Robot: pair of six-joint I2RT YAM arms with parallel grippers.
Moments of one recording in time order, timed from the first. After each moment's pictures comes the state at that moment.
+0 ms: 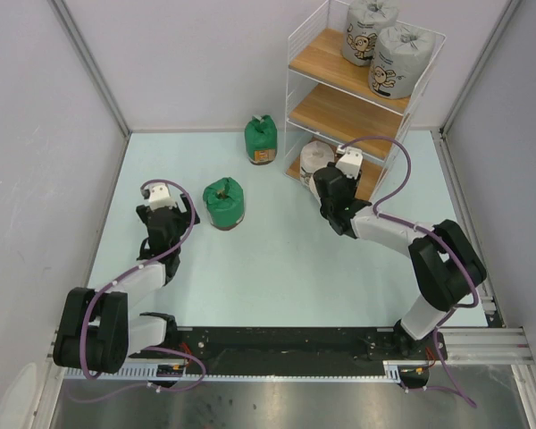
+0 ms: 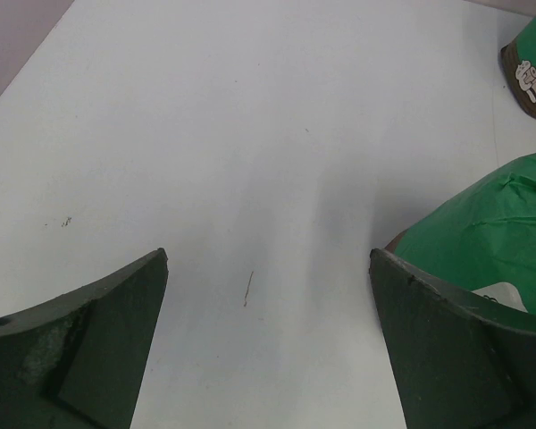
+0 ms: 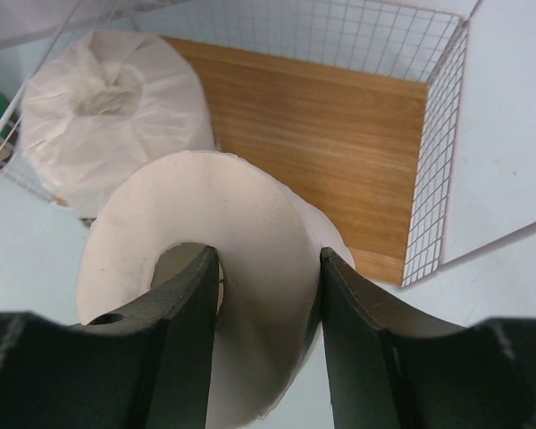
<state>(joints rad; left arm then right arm) -0.12 1.19 0.35 0.57 -0.33 -0.20 0.61 1.64 1.01 0.13 0.83 0.43</state>
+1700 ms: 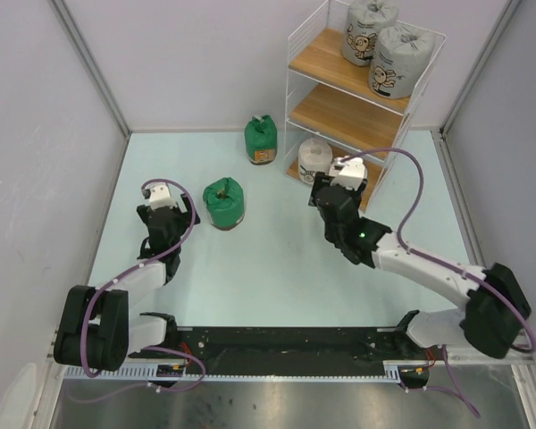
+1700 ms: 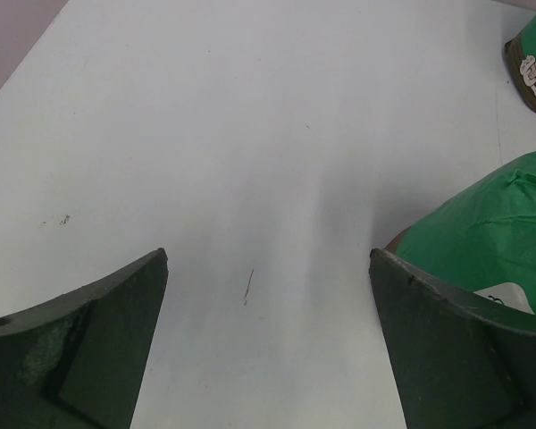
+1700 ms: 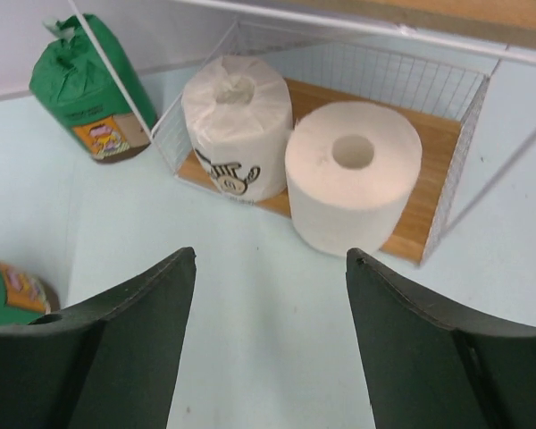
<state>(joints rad) -0.12 1.20 0.36 0.56 -0.33 -0.20 0.82 1.35 0.94 0.09 0.90 0.37</state>
